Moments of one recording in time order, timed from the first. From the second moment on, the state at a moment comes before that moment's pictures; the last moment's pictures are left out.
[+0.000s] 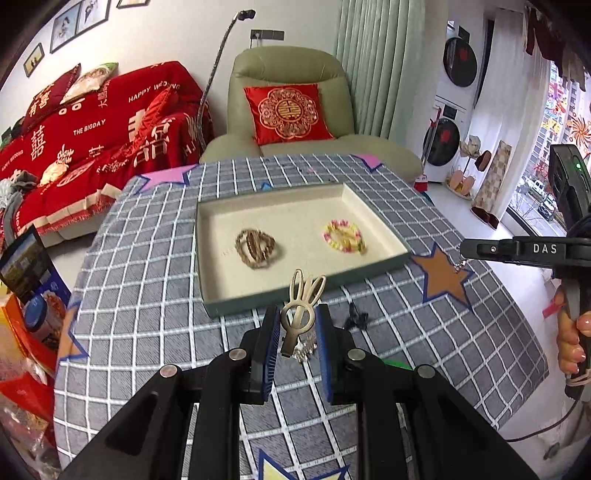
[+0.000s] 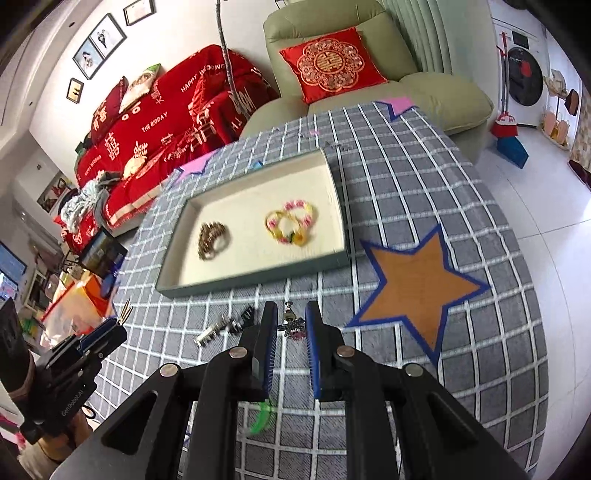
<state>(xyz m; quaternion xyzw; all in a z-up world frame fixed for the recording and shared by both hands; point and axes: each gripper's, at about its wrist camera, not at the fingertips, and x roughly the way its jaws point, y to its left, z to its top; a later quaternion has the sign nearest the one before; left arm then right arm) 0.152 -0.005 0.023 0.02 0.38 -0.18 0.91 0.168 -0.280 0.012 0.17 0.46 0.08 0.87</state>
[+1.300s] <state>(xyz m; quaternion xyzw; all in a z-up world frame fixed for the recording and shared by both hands) 0.344 -0.069 -0.058 0.05 0.44 -0.12 0.89 0.352 -0.246 -0.063 0.17 0.49 0.09 0.85</state>
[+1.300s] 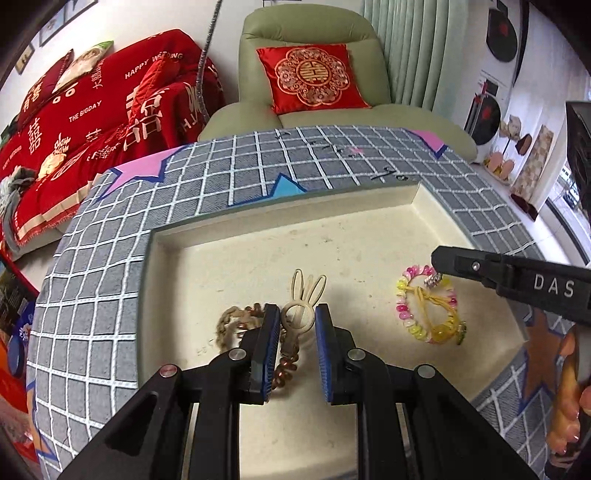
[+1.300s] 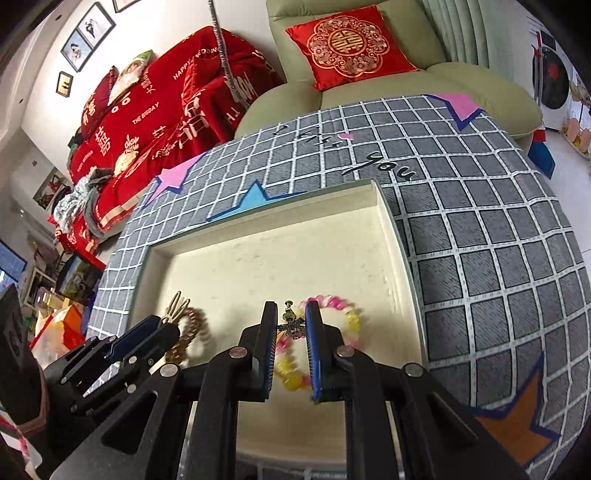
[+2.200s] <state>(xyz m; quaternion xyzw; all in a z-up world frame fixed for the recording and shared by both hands) 0.342 -0.072 -0.062 0.06 0.45 -0.10 0.89 0.343 -0.264 -0.055 0.21 0.47 0.10 0.85</state>
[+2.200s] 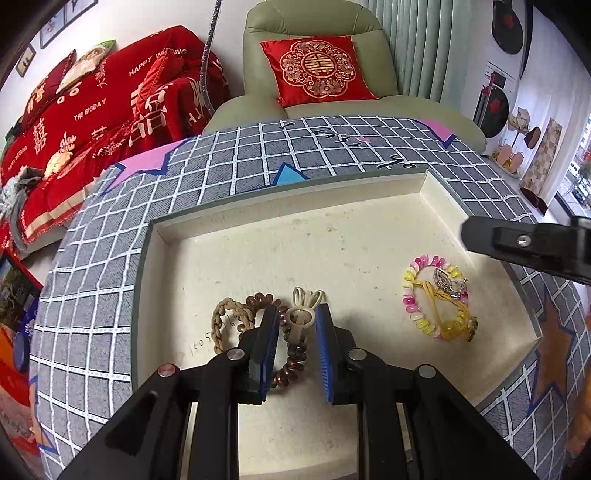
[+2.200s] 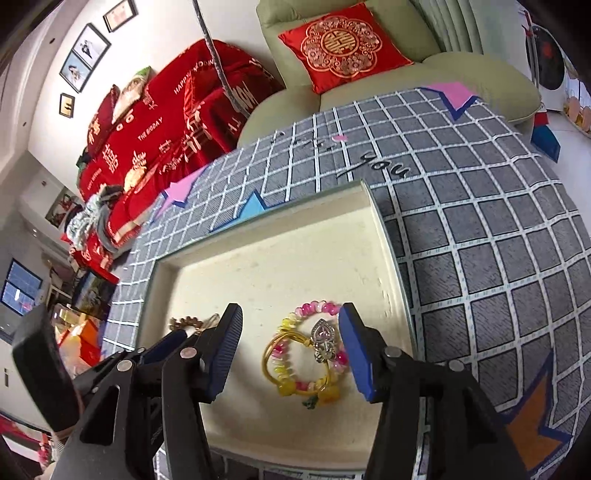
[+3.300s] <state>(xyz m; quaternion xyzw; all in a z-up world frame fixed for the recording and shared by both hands) 0.206 -0.020 0.007 0.04 0.39 -0.11 0.91 0.216 -0.278 0.003 0.25 0.42 0.13 0.86</state>
